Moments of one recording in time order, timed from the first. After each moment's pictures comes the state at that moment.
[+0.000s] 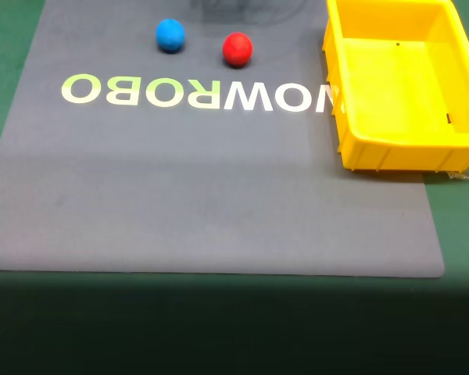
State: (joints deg) arm 23.0 155.8 144.4 68.7 -112.4
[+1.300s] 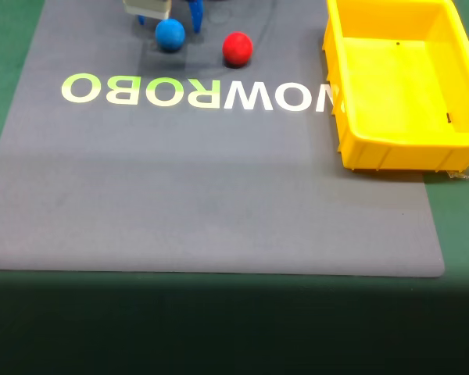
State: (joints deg) arm 26.9 95.1 114.7 45.9 -109.2
